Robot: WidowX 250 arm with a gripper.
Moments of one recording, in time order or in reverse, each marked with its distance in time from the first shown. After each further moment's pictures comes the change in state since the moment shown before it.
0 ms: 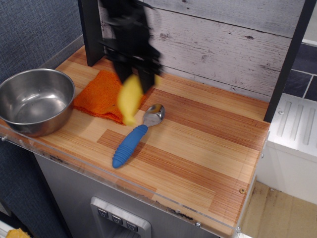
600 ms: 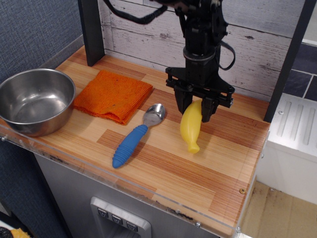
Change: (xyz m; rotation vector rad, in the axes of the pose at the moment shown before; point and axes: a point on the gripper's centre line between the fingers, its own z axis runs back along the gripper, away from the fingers) arm 0.031 -0.061 -0.049 0.047 0.020 0.070
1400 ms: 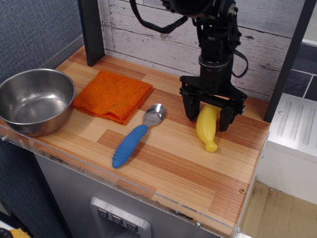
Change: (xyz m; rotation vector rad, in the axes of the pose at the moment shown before) arm 0.009 -0.015 -0.016 -0.050 0.074 -0.035
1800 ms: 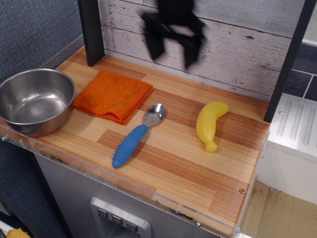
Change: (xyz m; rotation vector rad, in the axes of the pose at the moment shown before) arm -0.027 0.063 0.121 -0.024 -0.141 -0.071
